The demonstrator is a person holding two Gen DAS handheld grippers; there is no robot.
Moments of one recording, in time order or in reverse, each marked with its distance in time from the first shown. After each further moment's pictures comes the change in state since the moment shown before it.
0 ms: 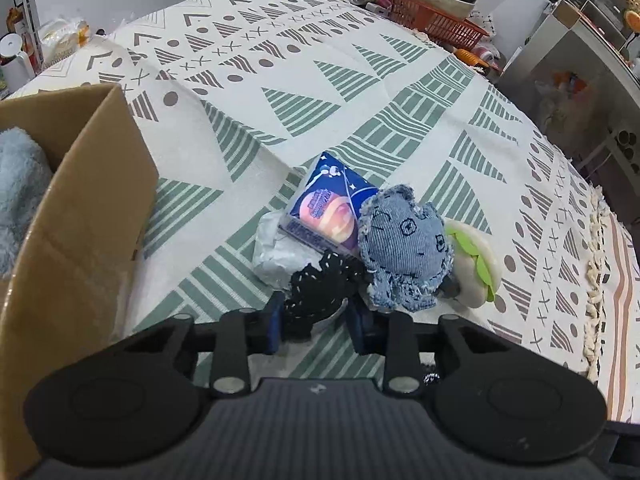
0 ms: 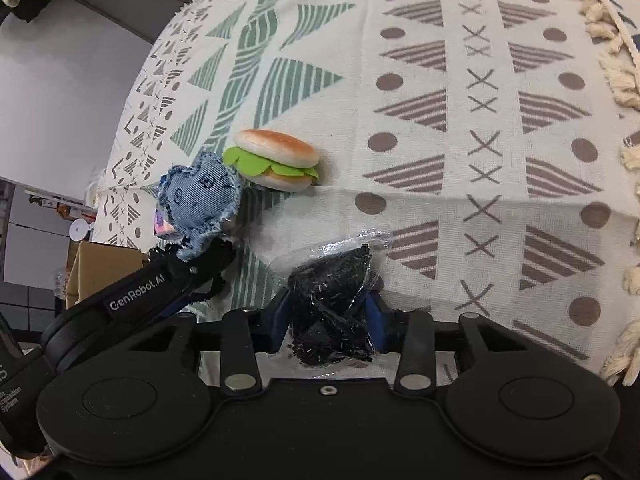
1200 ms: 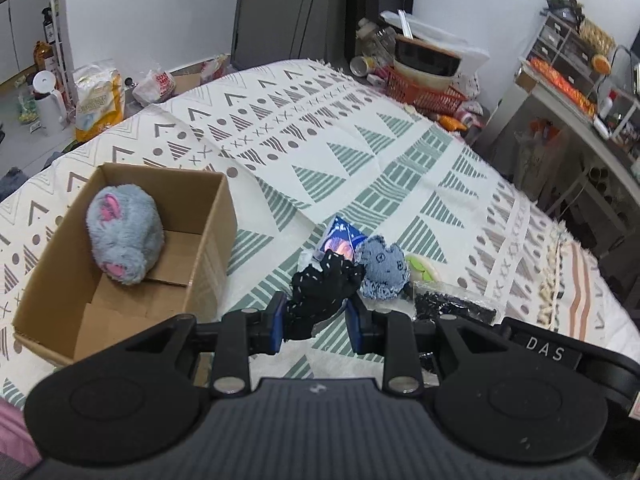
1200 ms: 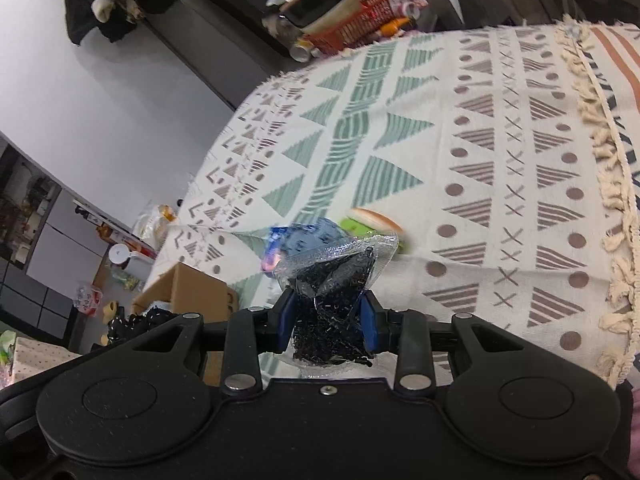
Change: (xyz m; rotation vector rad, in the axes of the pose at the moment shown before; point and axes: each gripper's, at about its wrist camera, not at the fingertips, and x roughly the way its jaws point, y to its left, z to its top) left arm -0.138 0.015 -0.013 -0.011 -0.159 0.013; right arm -0.077 0.046 -0.028 -0.162 -0.271 0.099
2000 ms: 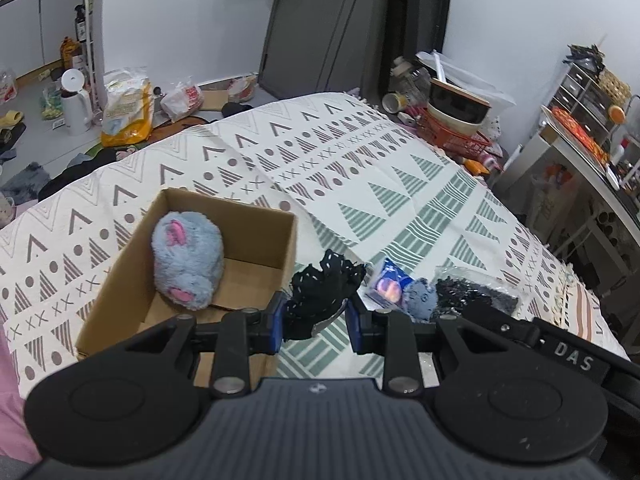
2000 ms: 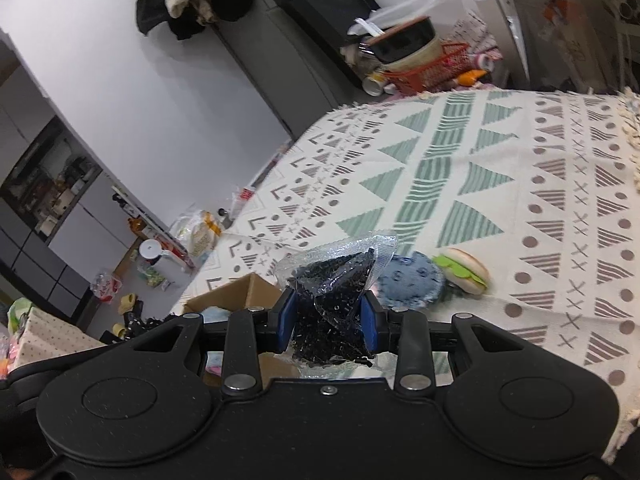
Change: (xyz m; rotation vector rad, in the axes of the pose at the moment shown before) left arm -0.030 0.061 0.018 -0.078 -0.063 0.017; right arm -0.010 0.068 -0.010 -0.165 -0.104 0.086
